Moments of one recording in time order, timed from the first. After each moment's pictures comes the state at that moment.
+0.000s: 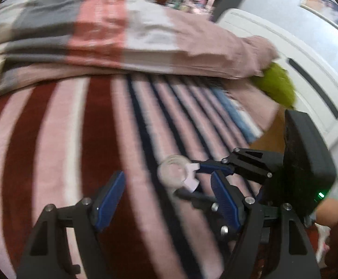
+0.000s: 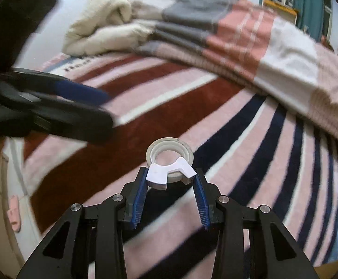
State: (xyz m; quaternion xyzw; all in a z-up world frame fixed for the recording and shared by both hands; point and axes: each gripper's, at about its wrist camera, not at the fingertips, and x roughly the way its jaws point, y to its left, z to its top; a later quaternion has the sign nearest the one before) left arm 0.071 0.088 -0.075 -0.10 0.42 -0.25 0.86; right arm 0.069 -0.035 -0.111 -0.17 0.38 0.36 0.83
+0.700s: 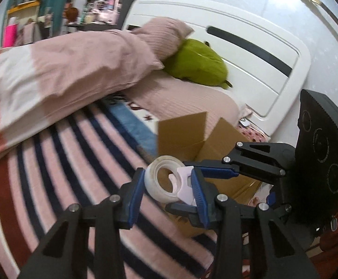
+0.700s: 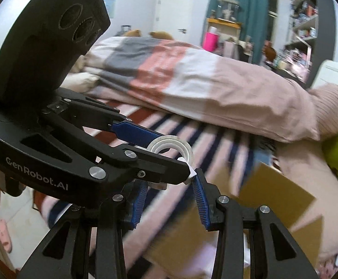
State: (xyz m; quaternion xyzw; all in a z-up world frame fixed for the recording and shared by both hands) left arm 0.090 -0.142 0.018 0.02 0.38 -0.42 0.82; right arm 0.027 -0.224 0.007 -0.13 0.33 0.22 0.91
